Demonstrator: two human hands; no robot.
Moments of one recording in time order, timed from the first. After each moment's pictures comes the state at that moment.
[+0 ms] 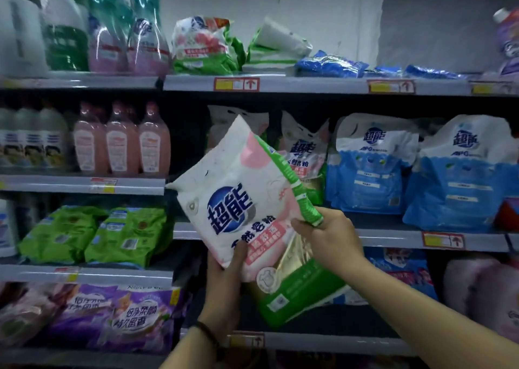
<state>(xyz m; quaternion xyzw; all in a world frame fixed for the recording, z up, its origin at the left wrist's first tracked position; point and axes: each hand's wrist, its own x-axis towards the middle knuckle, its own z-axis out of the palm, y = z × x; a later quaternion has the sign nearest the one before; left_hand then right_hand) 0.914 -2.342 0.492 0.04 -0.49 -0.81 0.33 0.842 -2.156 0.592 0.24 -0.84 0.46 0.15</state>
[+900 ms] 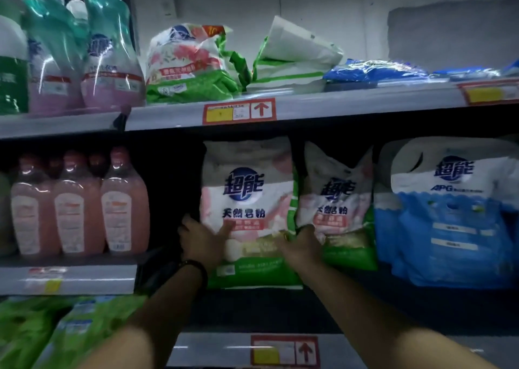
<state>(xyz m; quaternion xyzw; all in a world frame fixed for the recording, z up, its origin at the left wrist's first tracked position) 0.690 -2.545 0.639 0.29 -0.77 -0.40 0.40 0.601 -2.369 0.616 0.14 -0.79 0.59 0.07</state>
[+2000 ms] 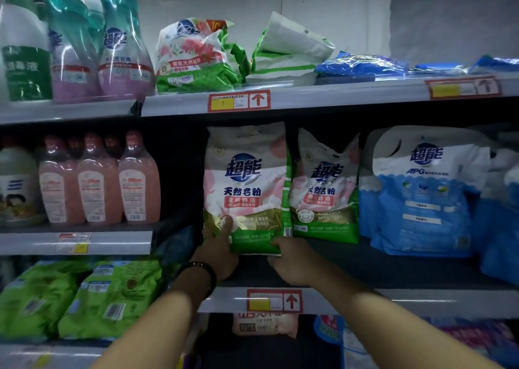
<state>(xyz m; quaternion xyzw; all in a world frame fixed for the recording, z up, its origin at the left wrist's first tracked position) 0.744 -2.517 0.587 0.20 -0.95 -0.18 0.15 0.680 -2.310 0.601 0.35 -0.89 0.28 -0.02</state>
